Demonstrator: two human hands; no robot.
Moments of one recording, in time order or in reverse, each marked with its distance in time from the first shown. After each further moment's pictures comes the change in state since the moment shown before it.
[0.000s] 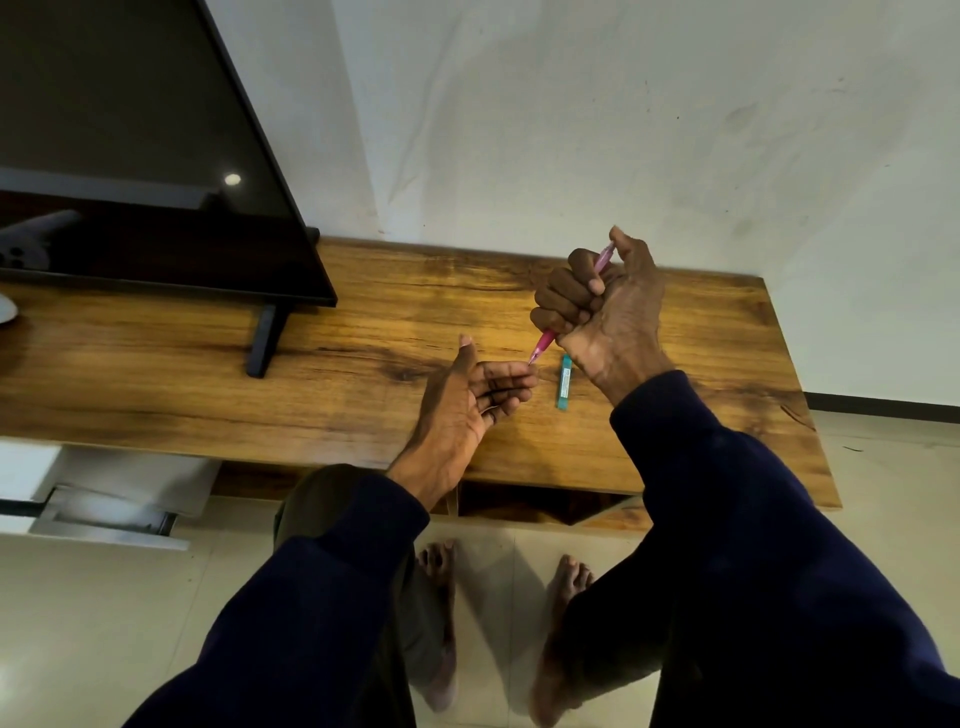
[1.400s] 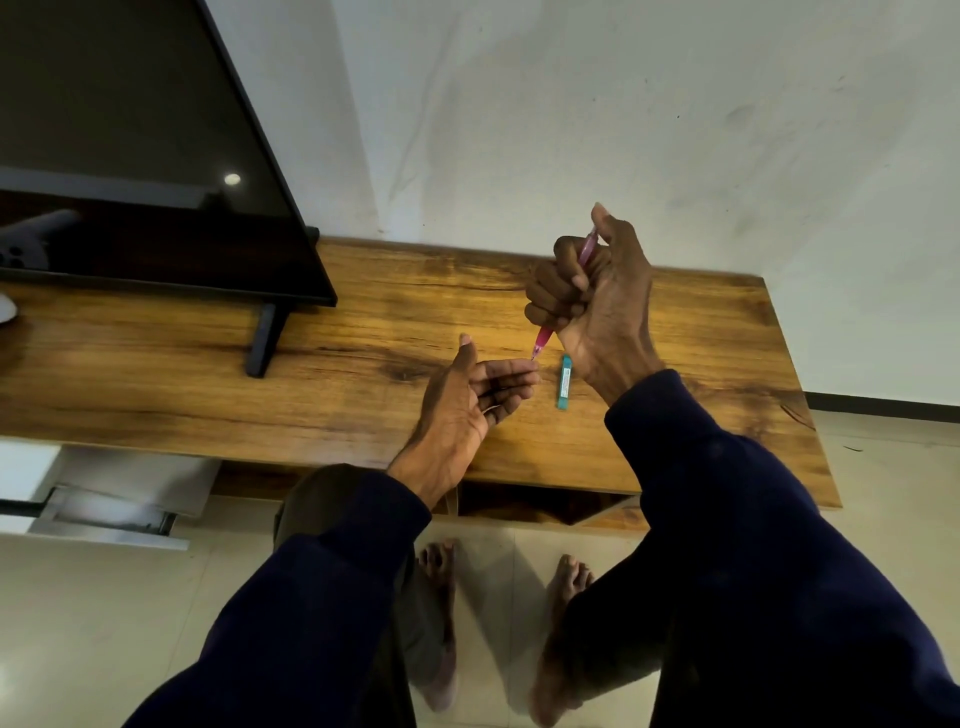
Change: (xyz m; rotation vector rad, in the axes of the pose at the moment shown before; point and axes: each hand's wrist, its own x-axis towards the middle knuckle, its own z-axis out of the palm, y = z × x) left_hand 0.002 0.001 0.000 -0.034 -0.004 -0.059; right_hand -0.014 0.002 0.027 -0.274 -0.028 -0.119
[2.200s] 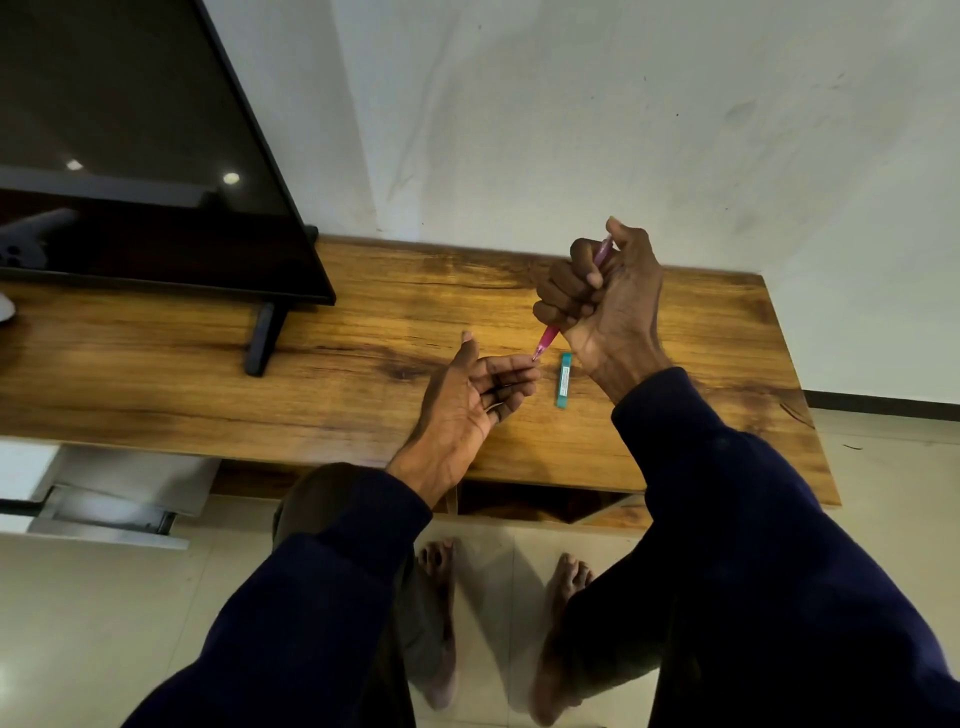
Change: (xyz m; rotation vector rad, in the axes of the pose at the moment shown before) left_hand 0.000 0.000 0.002 -0.054 -0.020 -0.017; right_hand 0.003 -0.001 -0.011 0.114 0.062 0.015
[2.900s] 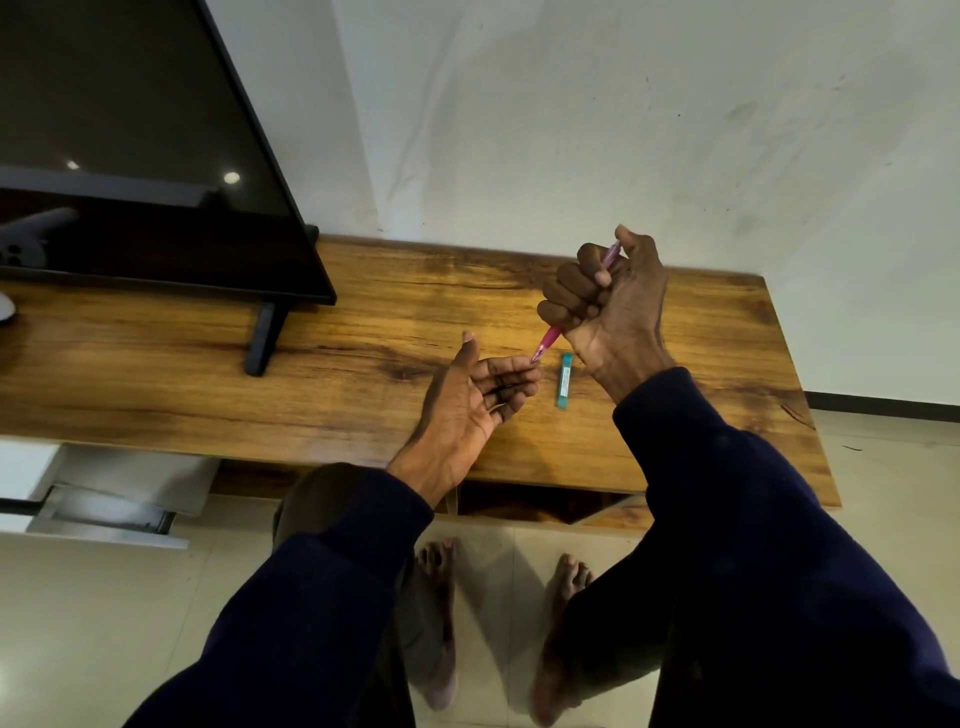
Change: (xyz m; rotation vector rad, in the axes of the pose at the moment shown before) left_hand 0.001 0.000 0.000 -0.041 -0.009 -0.012; right_hand 0.006 0.001 -0.008 0.110 0.053 0.041
